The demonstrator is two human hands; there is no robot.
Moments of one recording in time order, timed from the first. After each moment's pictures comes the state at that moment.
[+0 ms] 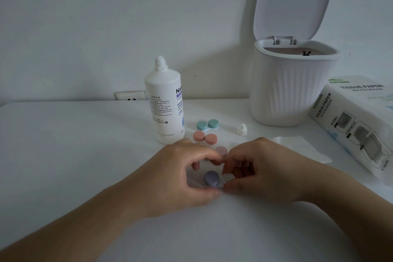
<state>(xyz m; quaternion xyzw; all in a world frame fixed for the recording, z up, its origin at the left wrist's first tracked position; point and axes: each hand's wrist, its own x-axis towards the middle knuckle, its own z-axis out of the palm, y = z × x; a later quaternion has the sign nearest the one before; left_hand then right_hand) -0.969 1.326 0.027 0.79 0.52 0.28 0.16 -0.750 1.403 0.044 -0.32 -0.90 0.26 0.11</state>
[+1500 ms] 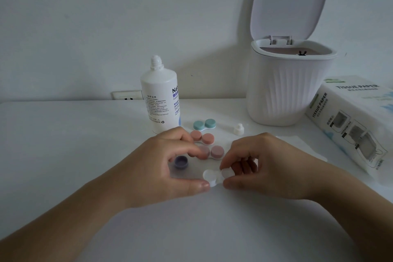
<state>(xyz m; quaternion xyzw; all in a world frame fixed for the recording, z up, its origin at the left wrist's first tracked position) -0.984 1.325 0.040 0.78 0.51 0.31 0.17 -0.741 1.402 0.050 -0.28 -0.91 0.27 0.16</state>
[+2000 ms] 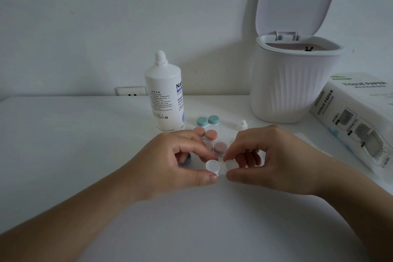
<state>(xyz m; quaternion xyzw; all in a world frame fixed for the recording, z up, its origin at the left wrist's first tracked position) -0.977 1.332 0.031 0.75 0.49 0.36 0.24 -0.739 1.404 0.050 -0.24 -0.91 0.25 0.21</state>
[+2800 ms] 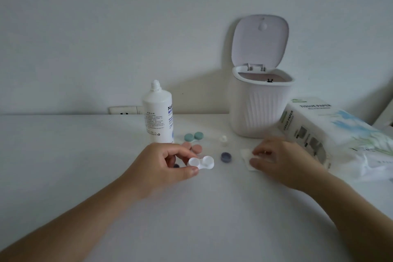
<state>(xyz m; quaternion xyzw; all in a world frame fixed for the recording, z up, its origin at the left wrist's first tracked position) -0.980 1.335 0.029 0.69 0.51 0.40 0.31 -0.675 1.428 0.033 -0.53 -0.83 0.05 0.17</state>
